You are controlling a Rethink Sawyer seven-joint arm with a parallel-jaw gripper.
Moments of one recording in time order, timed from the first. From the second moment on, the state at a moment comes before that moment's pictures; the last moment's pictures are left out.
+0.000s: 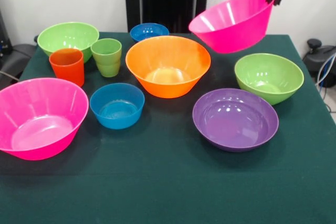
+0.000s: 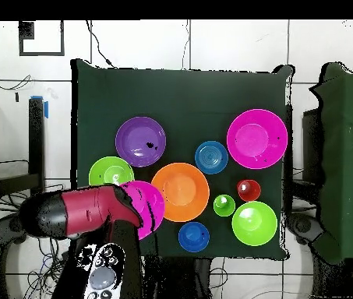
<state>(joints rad) 0.21 -0.82 -0.07 1.84 -0.03 0.74 2.27</state>
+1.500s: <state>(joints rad) 0.27 -0.73 -0.06 1.82 0.09 0.61 2.27</state>
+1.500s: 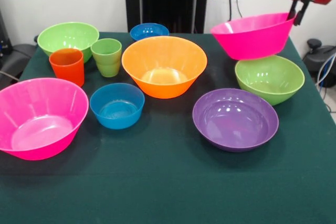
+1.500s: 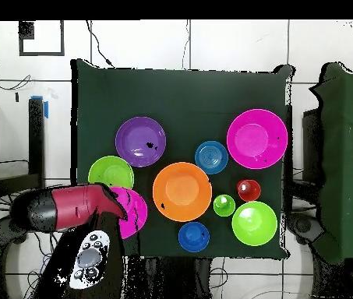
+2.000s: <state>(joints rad) 0.29 -0.74 -0.06 1.82 0.13 0.61 2.27</state>
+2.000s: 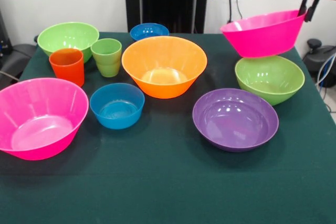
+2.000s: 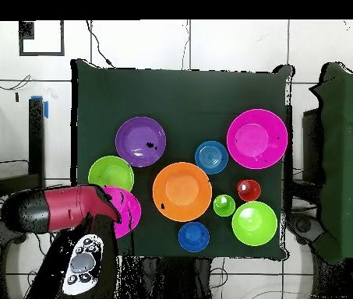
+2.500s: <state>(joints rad) 0.28 -0.68 -0.06 1.75 0.13 0.62 2.27</state>
